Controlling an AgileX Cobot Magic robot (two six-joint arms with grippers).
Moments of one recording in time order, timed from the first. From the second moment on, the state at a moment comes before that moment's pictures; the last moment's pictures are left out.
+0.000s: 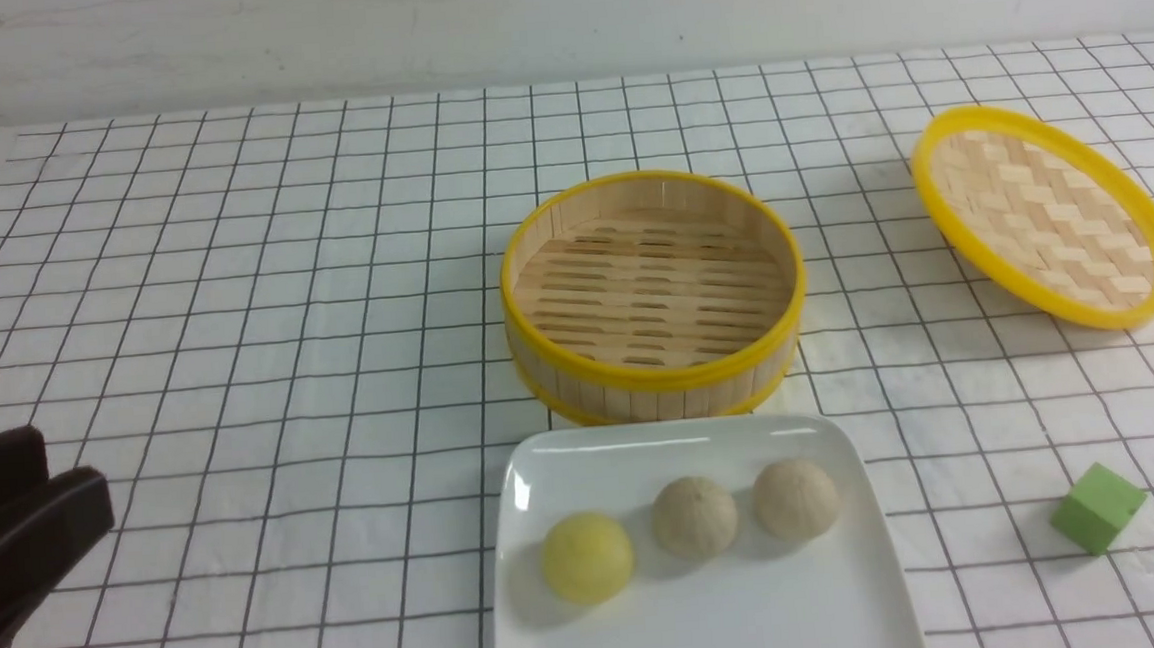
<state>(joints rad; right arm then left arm) 0.51 -0.02 -0.20 0.11 0.24 -0.32 -0.53 0.36 -0.68 -0.14 0.61 0.24</state>
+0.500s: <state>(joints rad) 0.51 -0.02 -0.20 0.11 0.26 -0.32 -0.53 0.36 -0.63 0.05 0.72 0.05</state>
